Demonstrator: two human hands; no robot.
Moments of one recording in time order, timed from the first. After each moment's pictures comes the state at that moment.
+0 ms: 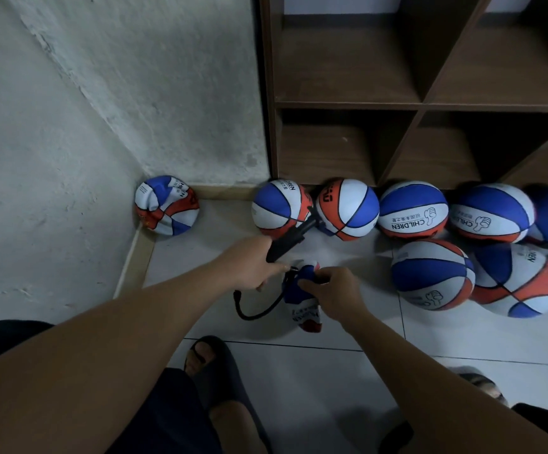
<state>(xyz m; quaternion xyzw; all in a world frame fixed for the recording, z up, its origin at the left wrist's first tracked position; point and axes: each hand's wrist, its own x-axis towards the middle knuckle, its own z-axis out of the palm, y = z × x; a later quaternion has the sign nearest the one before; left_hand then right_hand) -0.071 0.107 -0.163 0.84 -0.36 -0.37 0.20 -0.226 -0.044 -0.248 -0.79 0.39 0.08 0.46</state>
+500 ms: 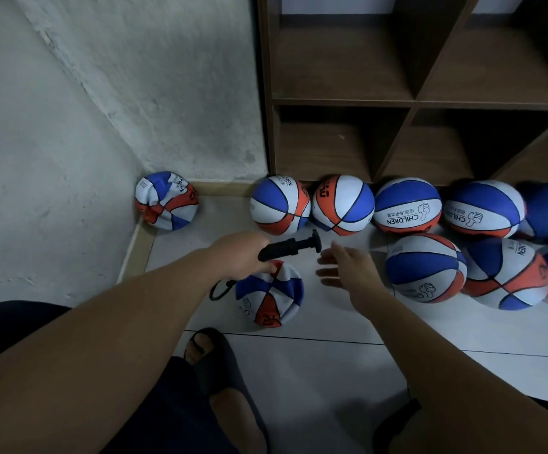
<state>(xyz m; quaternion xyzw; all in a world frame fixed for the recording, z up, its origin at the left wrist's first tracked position) -0.056 0.113 -0.178 0.84 -0.42 -0.35 0.06 -0.235 -0.072 -0.217 -0.58 0.46 0.00 0.67</state>
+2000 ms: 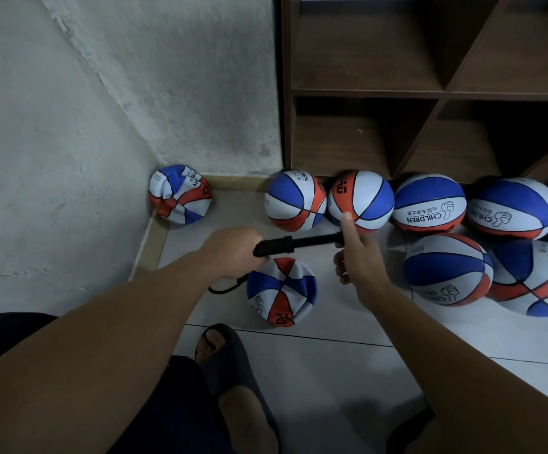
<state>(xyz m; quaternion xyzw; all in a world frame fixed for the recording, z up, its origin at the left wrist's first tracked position) -0.040 0.144 -0.190 0.88 -0.38 -0.28 0.03 -0.209 -0.056 -0.211 -0.63 0.44 -0.05 0.64</state>
